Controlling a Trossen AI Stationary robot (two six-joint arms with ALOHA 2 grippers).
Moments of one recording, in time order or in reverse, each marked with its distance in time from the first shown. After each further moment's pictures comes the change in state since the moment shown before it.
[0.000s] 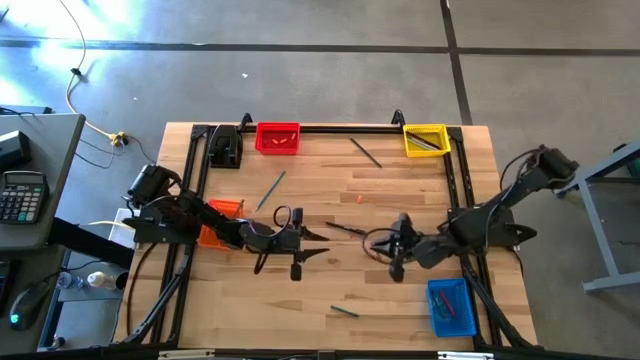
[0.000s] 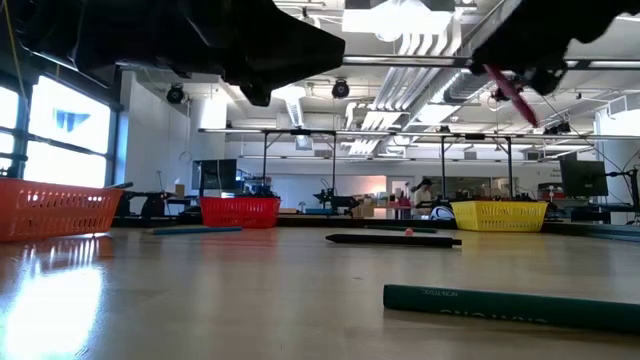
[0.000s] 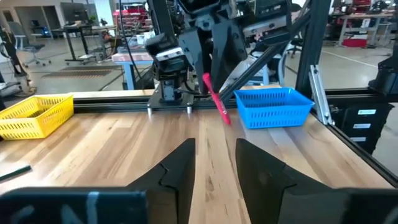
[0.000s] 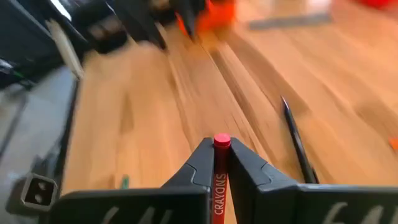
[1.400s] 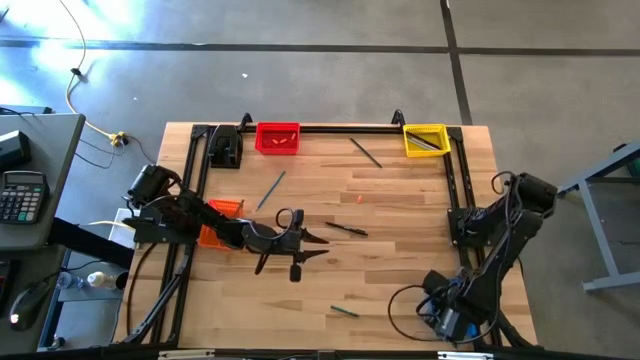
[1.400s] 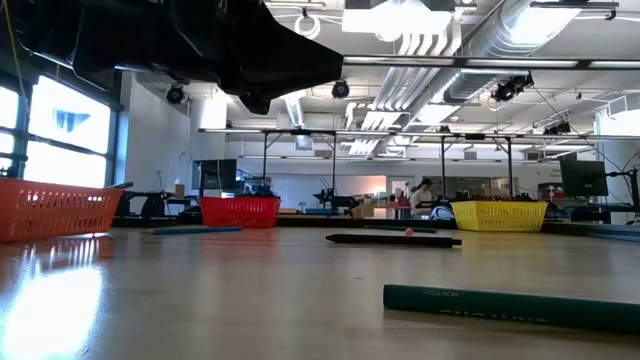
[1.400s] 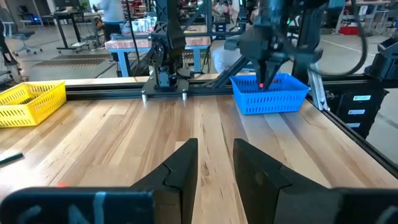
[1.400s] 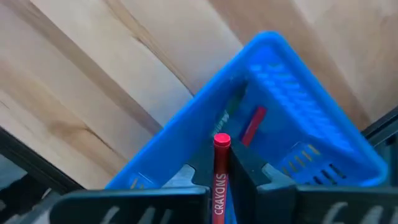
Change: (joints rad) left arm -0.001 0.000 0.000 -0.057 0.019 -0.021; right arm 0.477 0.420 0.372 -0.885 -0.572 1.060
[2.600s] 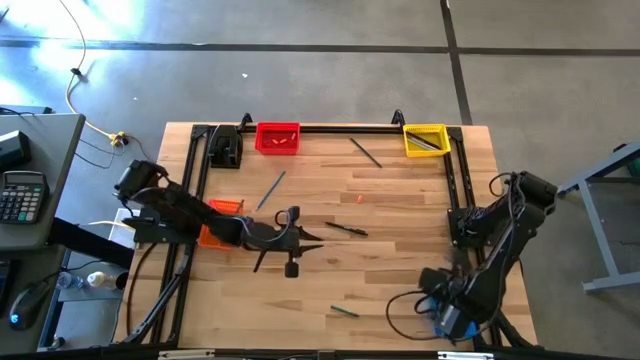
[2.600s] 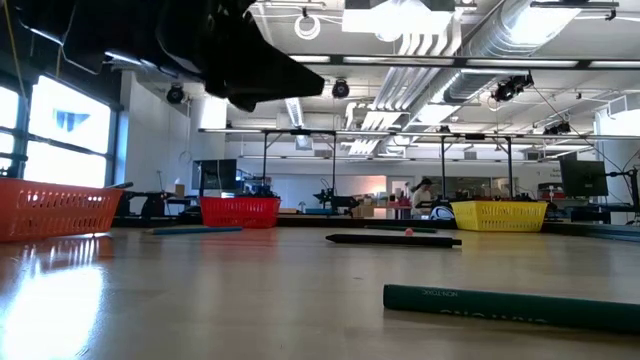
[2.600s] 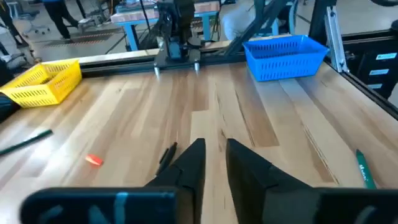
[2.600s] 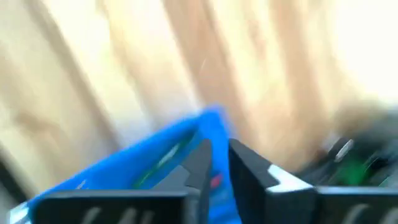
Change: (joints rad) left arm 0.008 -0.112 0.000 -0.260 -0.035 0.024; right arm -0.046 -0.009 0.164 -0.307 0.202 -0.412
